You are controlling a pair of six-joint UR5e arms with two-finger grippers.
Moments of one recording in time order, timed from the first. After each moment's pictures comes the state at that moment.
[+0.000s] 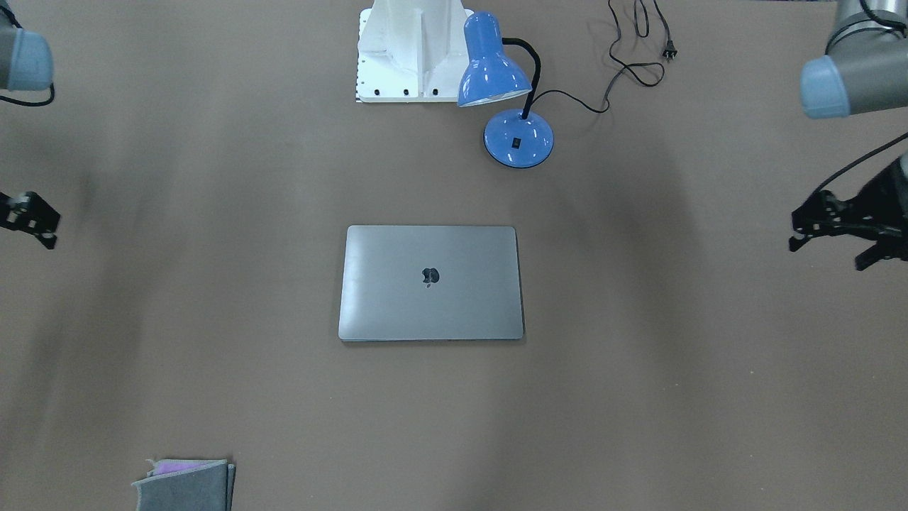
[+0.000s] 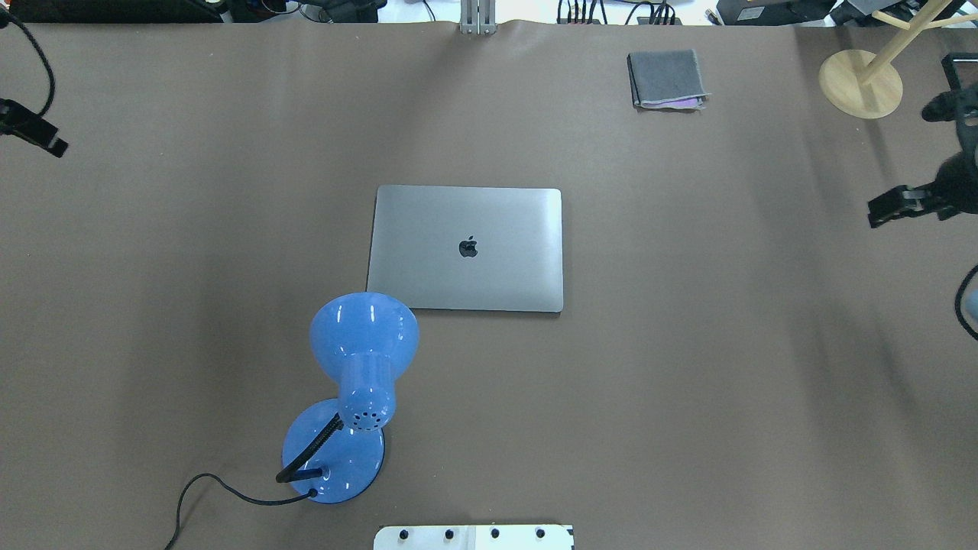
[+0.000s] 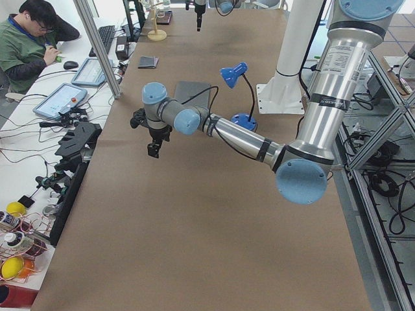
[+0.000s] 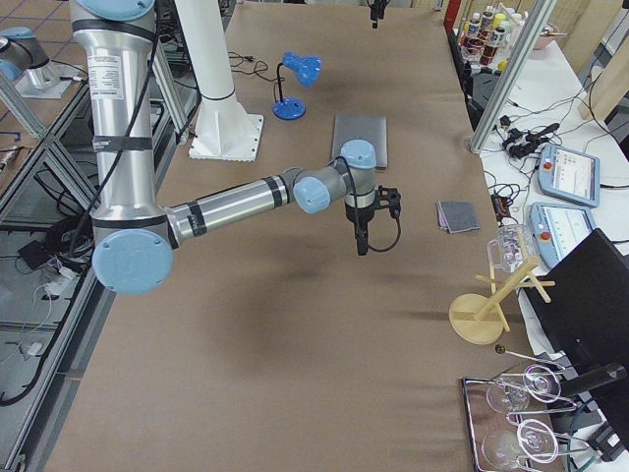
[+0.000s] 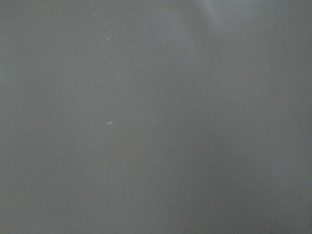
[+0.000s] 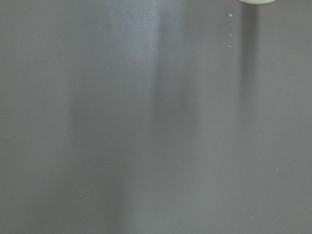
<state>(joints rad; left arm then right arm) -1.30 -1.78 -1.70 -1.64 -2.29 -0.10 1.15 -1.62 1.87 -1.39 2.10 0.48</state>
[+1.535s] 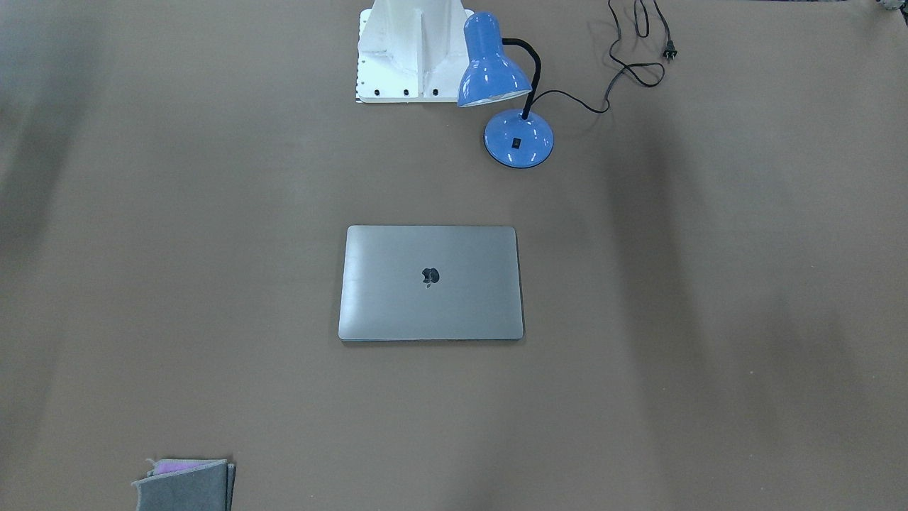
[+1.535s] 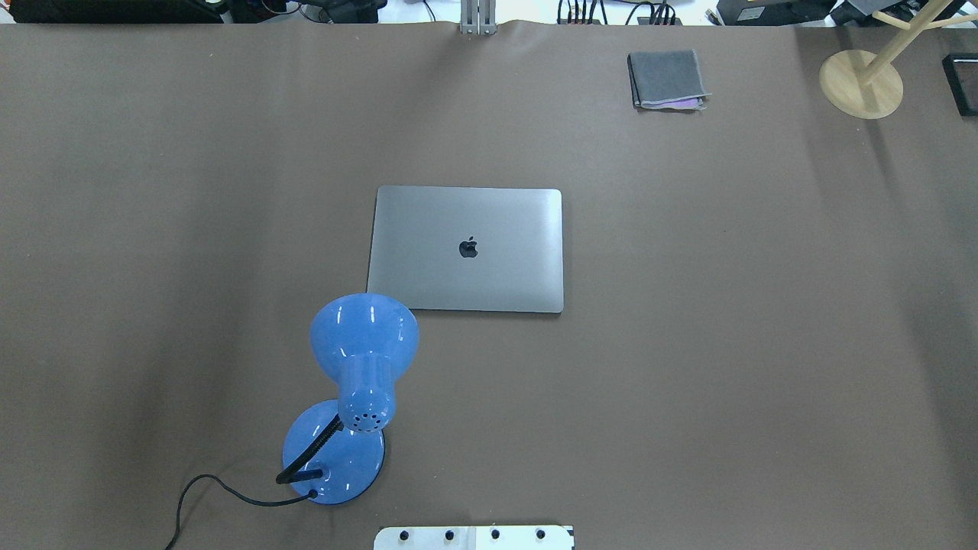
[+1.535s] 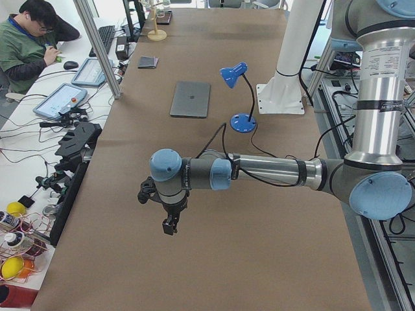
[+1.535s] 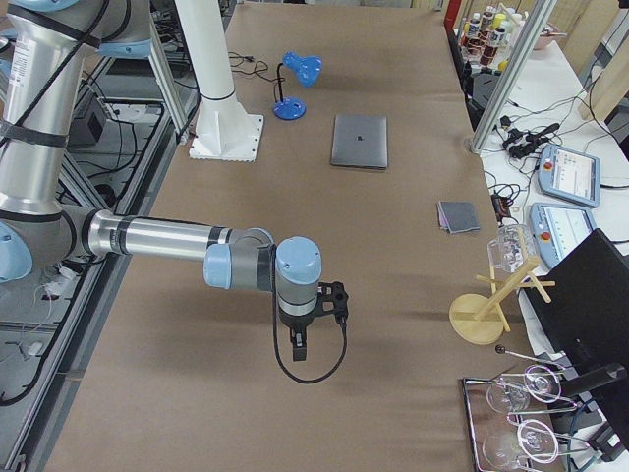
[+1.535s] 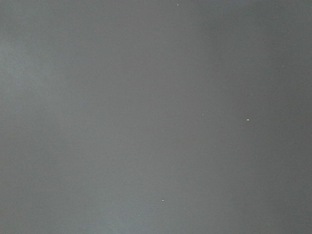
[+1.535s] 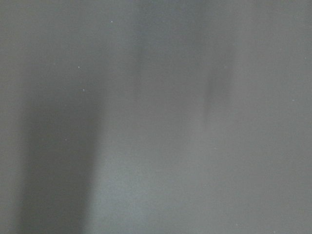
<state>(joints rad) -1.58 -1.57 -1.65 -1.47 -2.30 0.26 1.56 -1.87 1.80 -1.53 2.28 -0.17</state>
